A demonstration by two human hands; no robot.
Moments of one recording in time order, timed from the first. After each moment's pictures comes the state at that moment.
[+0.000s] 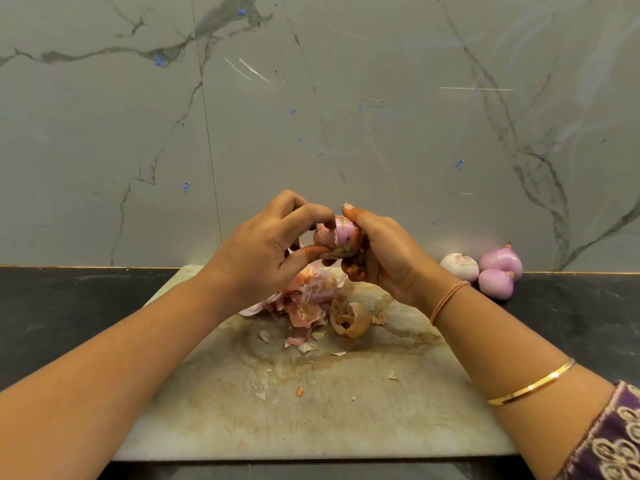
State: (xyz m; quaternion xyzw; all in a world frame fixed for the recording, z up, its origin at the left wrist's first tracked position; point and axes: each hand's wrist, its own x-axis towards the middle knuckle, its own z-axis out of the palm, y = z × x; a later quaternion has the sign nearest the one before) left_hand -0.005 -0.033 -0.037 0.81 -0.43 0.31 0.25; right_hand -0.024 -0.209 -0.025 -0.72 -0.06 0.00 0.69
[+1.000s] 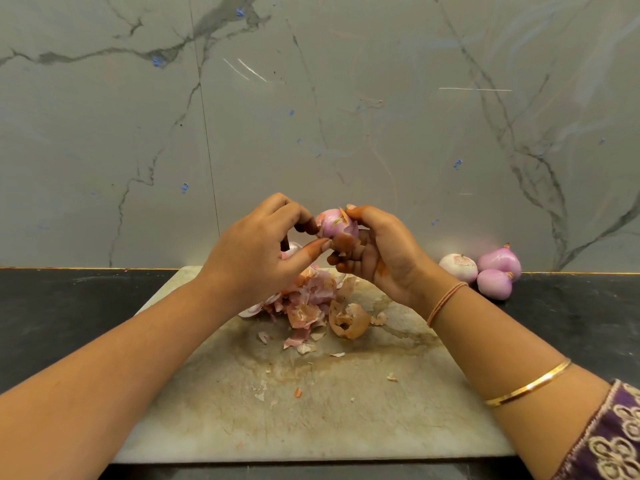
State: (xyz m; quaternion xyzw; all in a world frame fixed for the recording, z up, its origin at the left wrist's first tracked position) left_hand -0.005 -0.036 -0.038 0.82 -0.36 0.36 0.25; right_hand -0.019 -0.208 -0.026 -0.64 -0.06 0.00 0.76
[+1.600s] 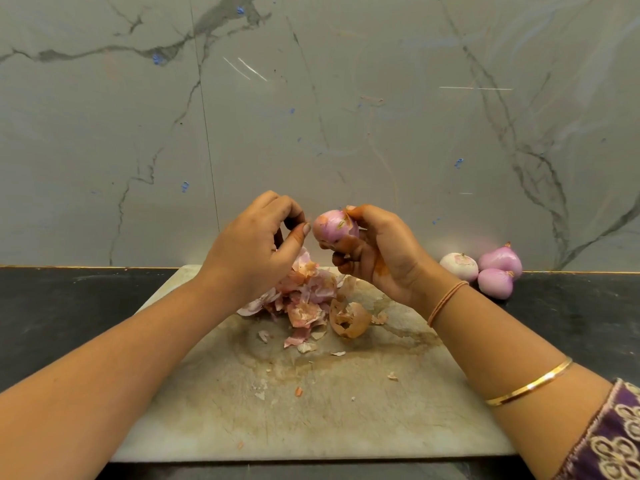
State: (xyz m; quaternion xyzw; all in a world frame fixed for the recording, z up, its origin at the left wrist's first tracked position) left_hand -0.003 -0.037 -0.039 0.83 -0.31 0.36 0.30; right_hand -0.019 -0.207 -0.027 -0.64 -0.06 0.01 0.77
